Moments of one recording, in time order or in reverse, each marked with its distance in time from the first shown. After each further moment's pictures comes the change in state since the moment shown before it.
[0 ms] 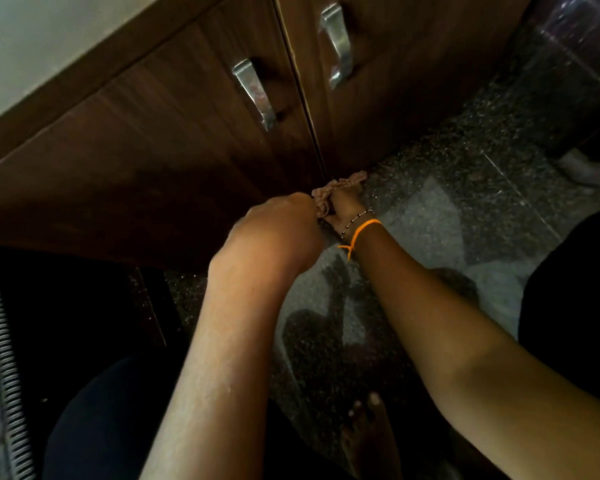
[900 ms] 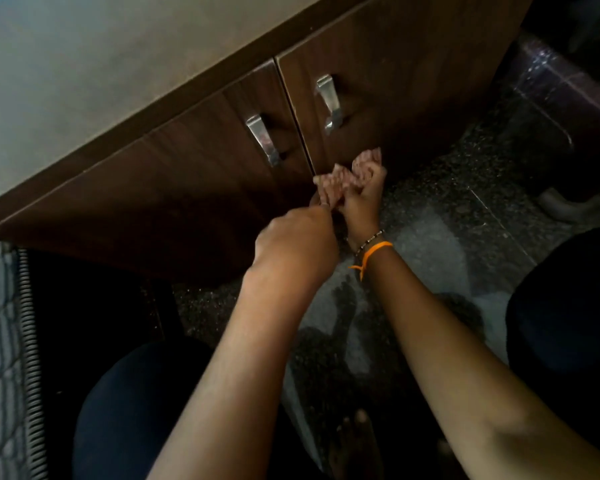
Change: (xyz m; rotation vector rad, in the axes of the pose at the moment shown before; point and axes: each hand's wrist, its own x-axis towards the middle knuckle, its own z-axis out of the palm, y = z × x) left_hand -0.011 0.024 -0.002 0.004 0.158 0.057; right_hand -0.039 -0.037 -0.010 -0.255 0.157 -0.716
